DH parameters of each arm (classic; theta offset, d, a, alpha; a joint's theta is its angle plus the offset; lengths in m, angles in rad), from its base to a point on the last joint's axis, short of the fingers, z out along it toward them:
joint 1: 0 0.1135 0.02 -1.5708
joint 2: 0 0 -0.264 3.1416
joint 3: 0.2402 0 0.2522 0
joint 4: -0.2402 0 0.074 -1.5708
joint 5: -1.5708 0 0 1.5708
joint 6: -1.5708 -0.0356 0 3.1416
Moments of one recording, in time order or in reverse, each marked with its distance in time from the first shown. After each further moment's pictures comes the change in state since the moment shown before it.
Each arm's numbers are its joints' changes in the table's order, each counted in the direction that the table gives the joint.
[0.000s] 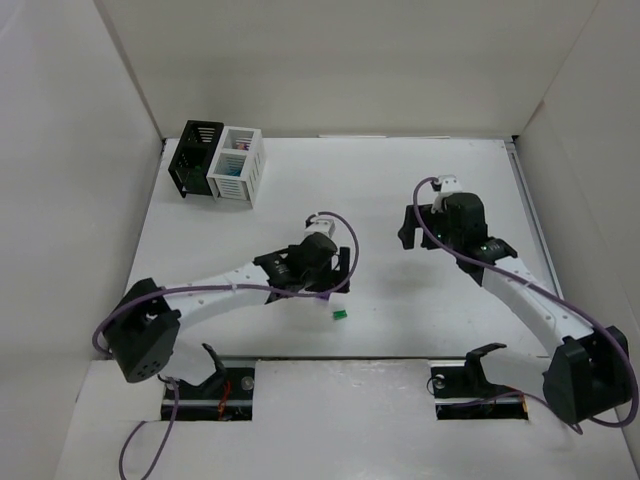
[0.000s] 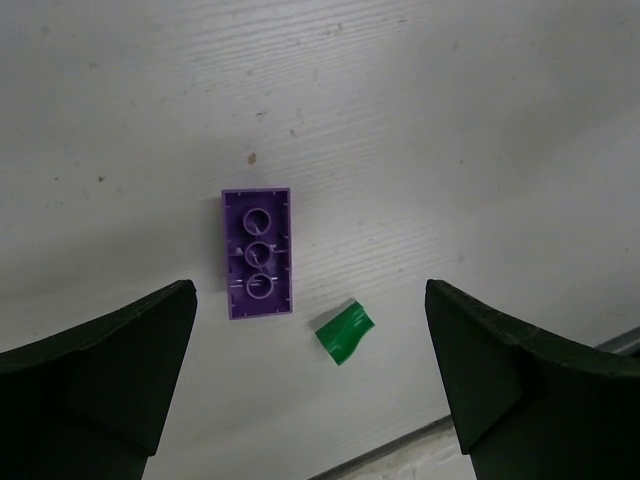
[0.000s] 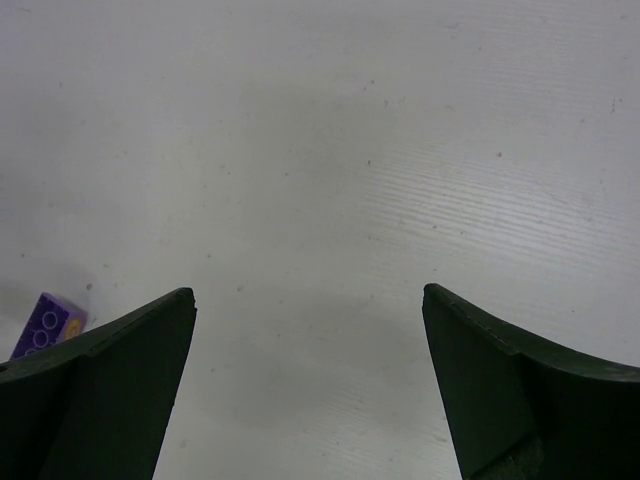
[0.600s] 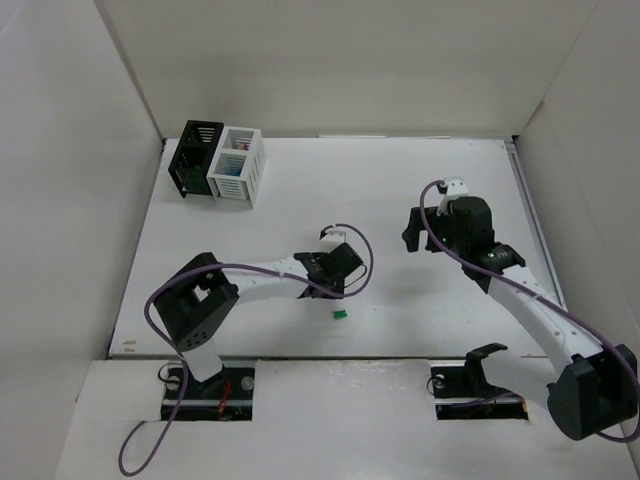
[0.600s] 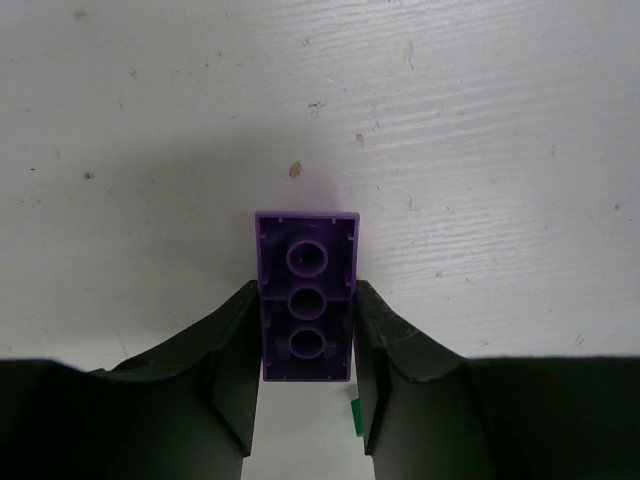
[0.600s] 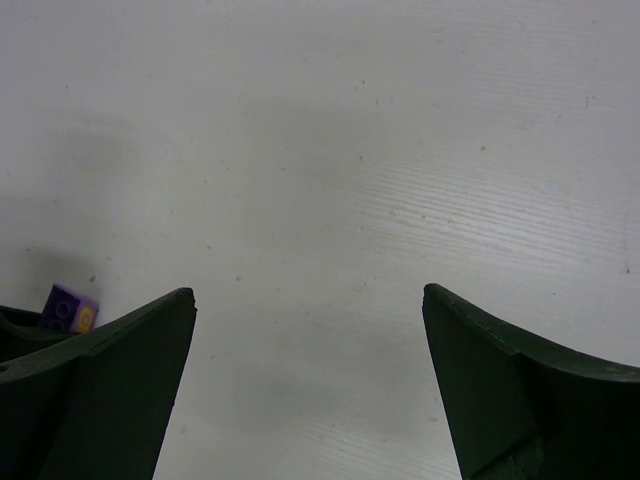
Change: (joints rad) left arm -0.064 0.328 0.111 -0.078 0.165 0.096; right arm 0.000 -0.085 -0.019 -0.044 -0.016 0.004
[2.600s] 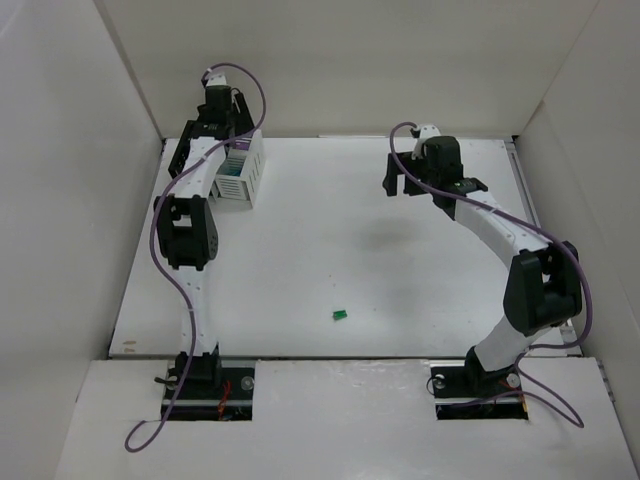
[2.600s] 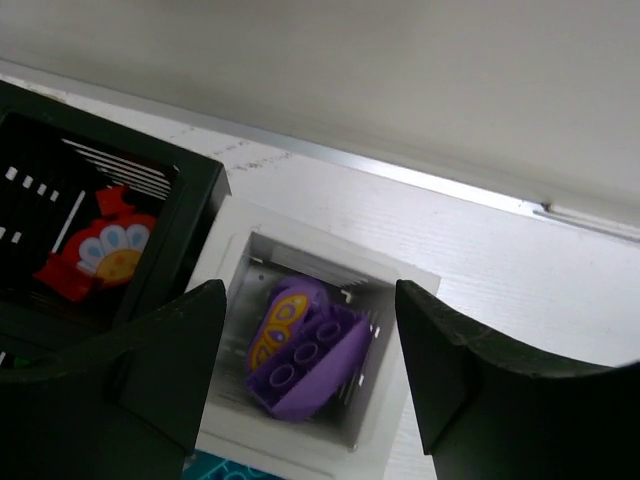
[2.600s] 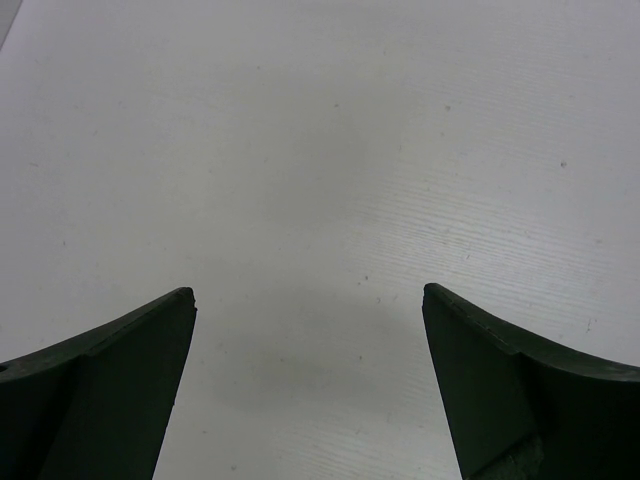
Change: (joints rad) left arm 0.923 0.604 1.199 0.041 -0.193 -0.490; right arm -0.041 0.575 0.513 0.074 0.047 0.056
